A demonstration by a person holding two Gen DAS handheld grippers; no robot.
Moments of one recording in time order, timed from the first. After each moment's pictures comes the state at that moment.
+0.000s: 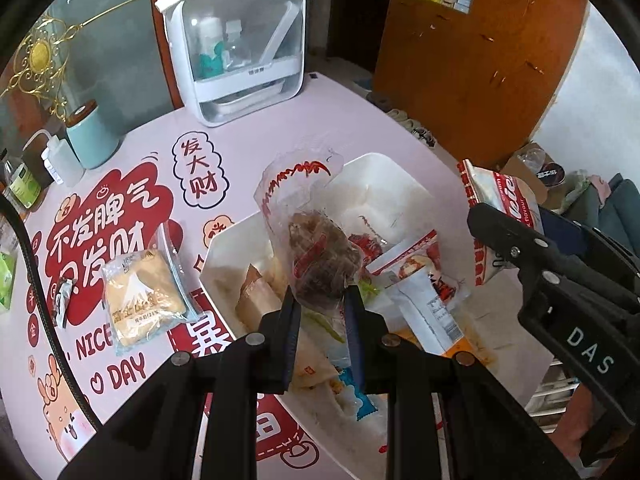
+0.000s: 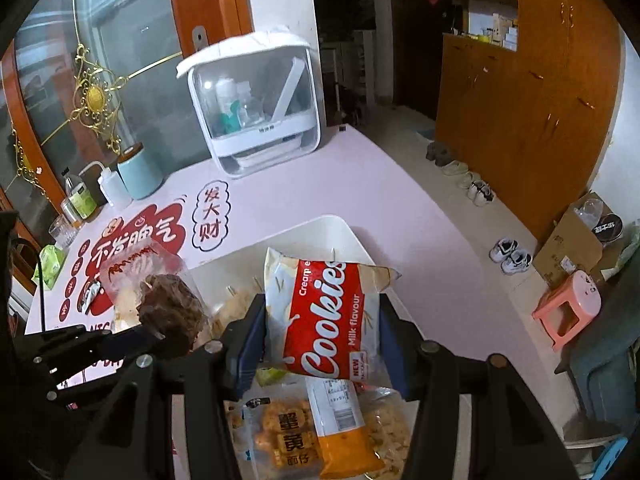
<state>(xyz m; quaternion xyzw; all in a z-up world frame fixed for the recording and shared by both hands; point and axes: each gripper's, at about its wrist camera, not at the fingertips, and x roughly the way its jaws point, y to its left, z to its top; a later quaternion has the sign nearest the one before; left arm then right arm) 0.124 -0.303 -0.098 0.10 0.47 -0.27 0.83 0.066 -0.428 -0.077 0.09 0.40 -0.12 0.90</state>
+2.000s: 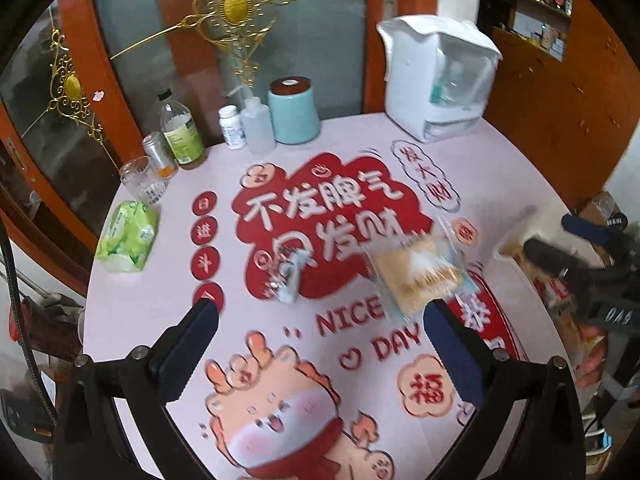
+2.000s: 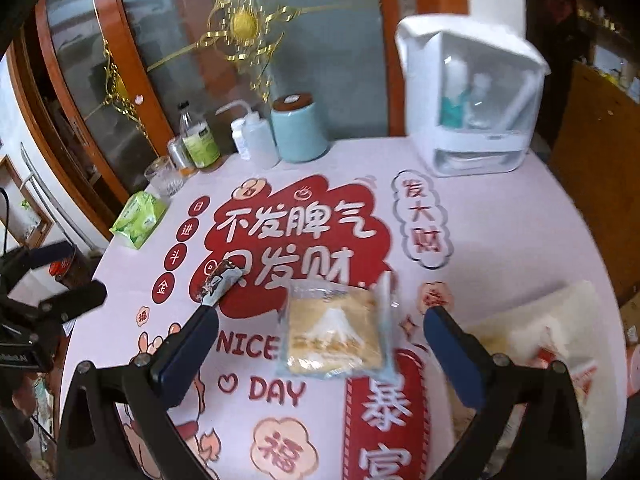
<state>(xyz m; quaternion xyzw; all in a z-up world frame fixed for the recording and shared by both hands) 0.194 0.030 -0.045 0.07 0.45 -0.12 0.88 0.204 -0.193 -0.072 0.05 0.44 0.06 0.89</state>
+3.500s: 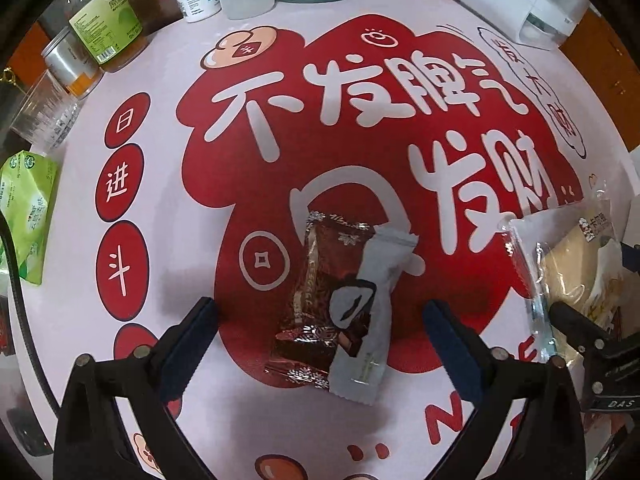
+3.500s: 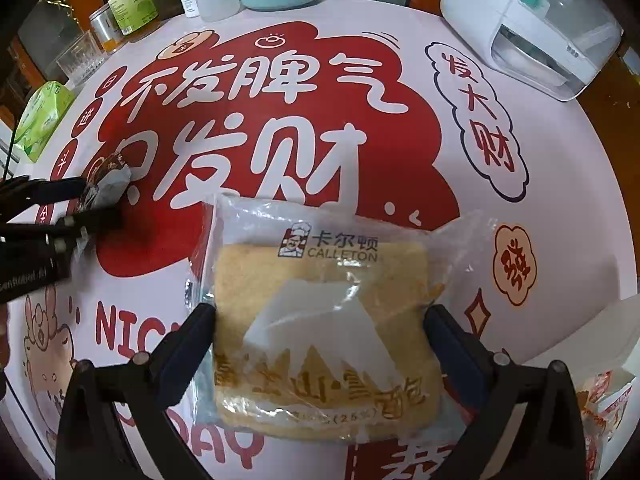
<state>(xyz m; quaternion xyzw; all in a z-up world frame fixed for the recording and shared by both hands) 0.357 0.041 -0.265 0.09 0.60 -0.14 0.78 0.286 -0.159 -0.234 -0.04 0.60 0.01 0.80</state>
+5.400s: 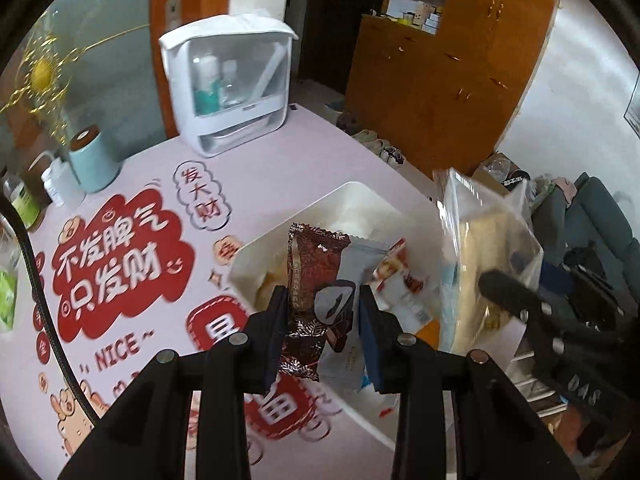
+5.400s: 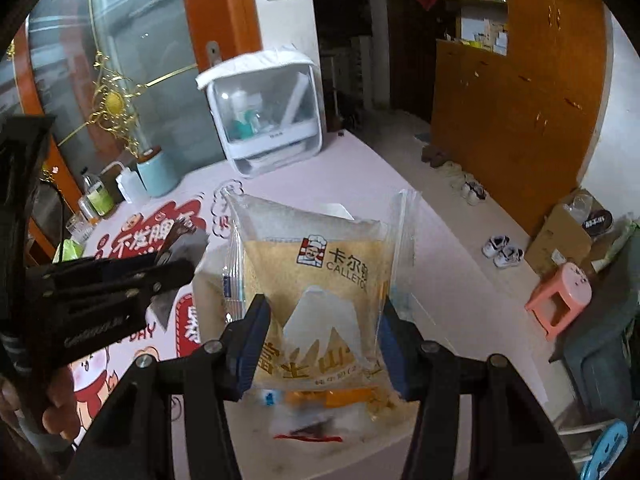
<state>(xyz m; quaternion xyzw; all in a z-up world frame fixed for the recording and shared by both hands) 0.107 -0.259 -0.032 0.08 0.44 -0.32 0.83 -0.004 -0.405 -0.037 0.10 0.39 -0.13 0.91</state>
